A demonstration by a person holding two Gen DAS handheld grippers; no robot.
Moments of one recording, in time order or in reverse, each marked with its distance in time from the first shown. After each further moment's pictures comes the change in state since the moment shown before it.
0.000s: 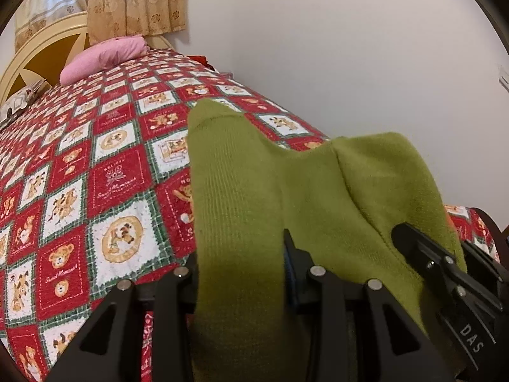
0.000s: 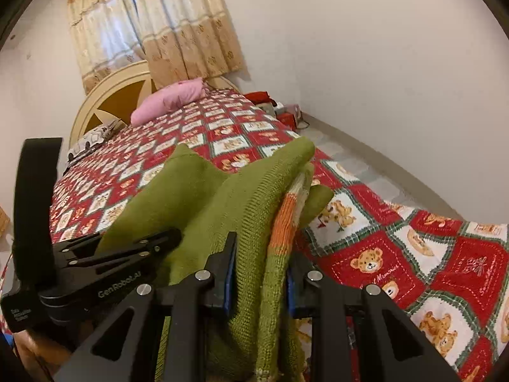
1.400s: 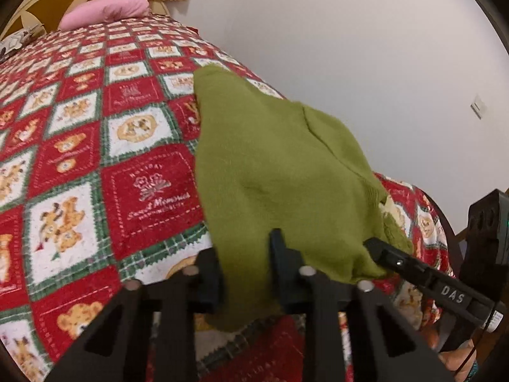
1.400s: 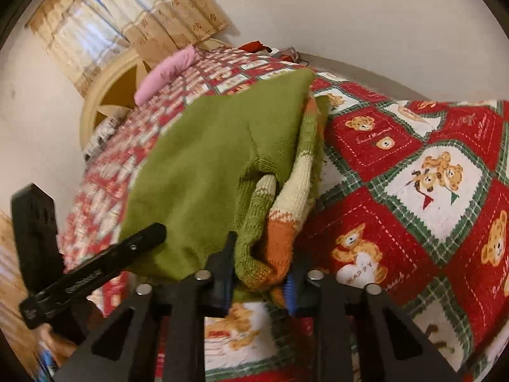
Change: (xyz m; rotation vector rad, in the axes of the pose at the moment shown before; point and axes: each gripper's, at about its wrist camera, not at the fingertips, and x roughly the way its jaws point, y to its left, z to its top) left arm -0.069 0.029 -0.069 -0.154 0.083 -0.215; right arm -0.054 -0.014 -0.069 0.237 0.227 0.157
